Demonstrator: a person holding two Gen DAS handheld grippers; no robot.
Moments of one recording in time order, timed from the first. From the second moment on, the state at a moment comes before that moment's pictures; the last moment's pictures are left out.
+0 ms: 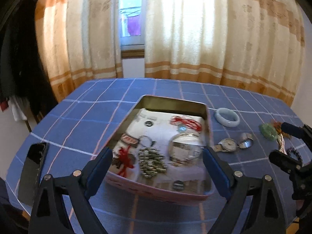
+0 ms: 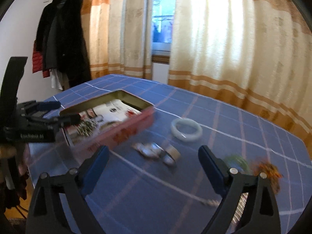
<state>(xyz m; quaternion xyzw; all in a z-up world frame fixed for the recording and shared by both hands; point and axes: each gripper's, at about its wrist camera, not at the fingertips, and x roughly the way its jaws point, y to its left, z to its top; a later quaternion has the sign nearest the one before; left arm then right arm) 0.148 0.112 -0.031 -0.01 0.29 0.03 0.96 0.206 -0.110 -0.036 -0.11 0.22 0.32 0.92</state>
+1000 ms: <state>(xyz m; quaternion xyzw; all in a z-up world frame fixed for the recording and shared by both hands) 0.166 -0.053 -0.043 0.05 0.32 -0.12 0.94 0.214 -0.274 -0.078 -0.02 0.31 0.16 0.94</state>
